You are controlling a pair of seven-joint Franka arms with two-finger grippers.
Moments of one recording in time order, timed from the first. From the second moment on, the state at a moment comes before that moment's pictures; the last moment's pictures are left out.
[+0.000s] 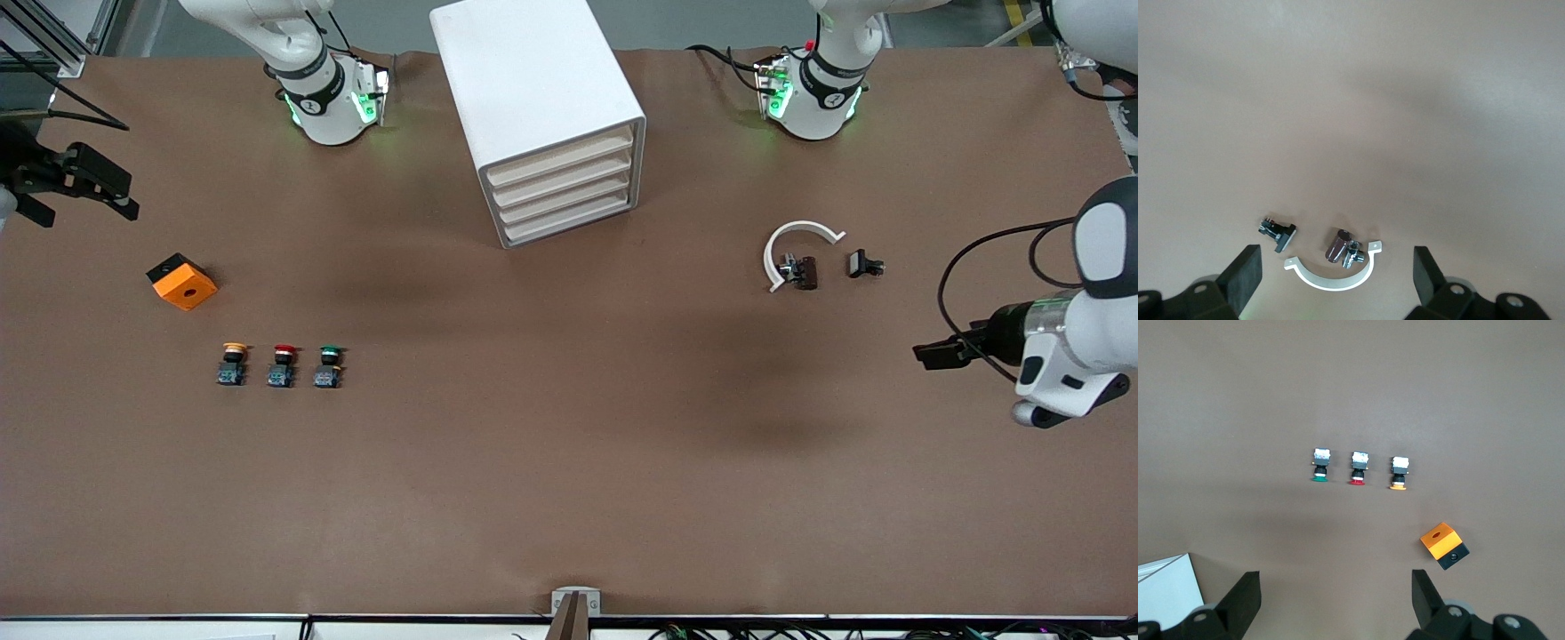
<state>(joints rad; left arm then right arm) 0.07 0.42 -0.06 -1.37 -0.06 1.57 -0.34 0.07 -0.07 -0.08 -1.58 0.00 1.53 -0.09</state>
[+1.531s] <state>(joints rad) 0.10 0.16 -0.08 -1.37 -0.02 1.53 0.00 0.07 -0.07 -0.07 -1.58 0.00 1.53 -0.09</state>
